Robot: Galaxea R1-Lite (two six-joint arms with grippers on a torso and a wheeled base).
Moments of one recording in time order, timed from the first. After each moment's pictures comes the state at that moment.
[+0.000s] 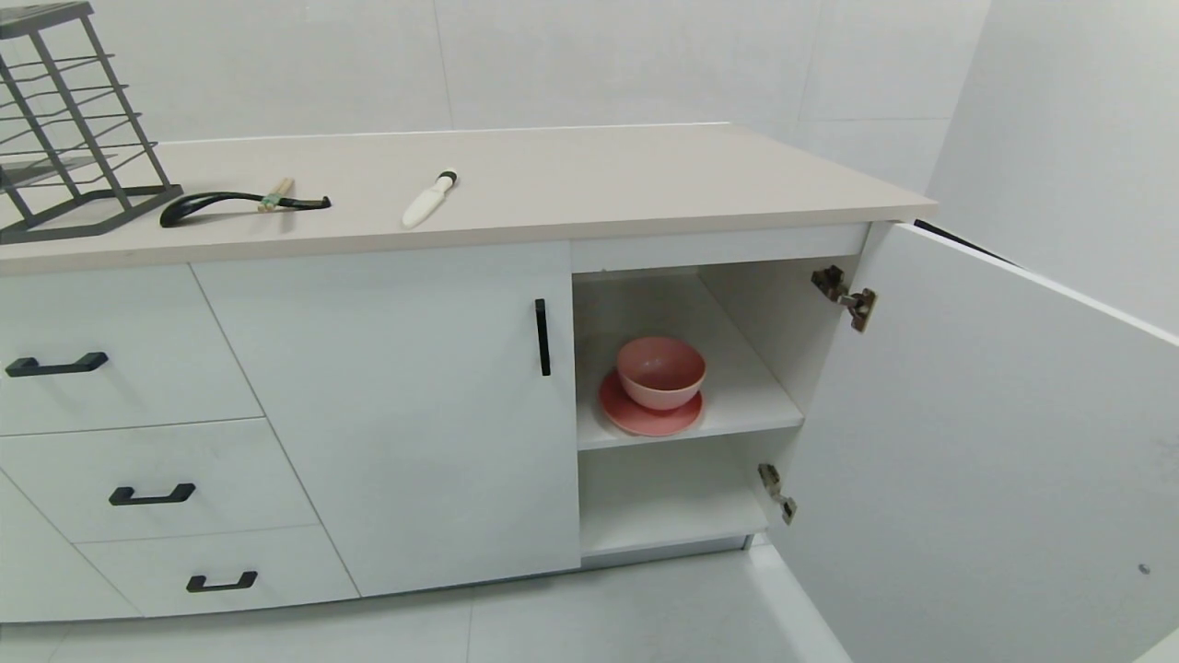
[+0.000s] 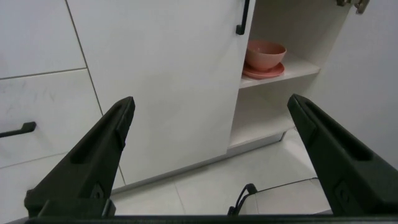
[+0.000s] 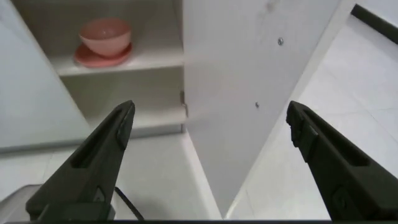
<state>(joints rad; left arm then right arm) 0.00 0.00 0.00 -0.06 -0.27 -0.05 -0.01 0.24 -0.27 0.19 0.01 -0.03</state>
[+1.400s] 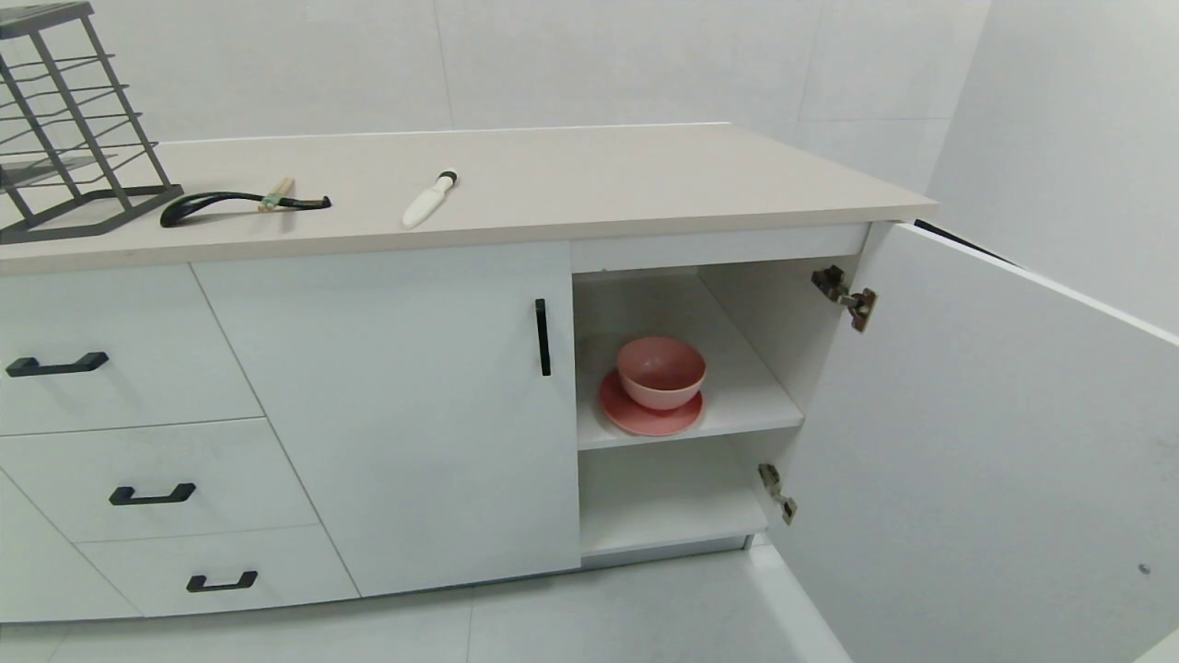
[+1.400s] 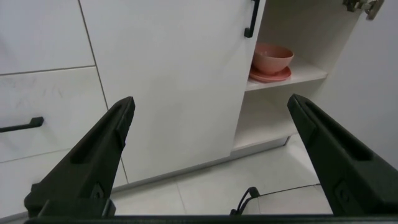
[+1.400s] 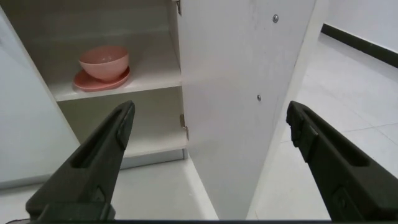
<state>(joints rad) 0.00 0.00 0.00 -0.06 -0.24 -0.06 0.00 0.00 -0.01 0.01 -0.05 0.01</state>
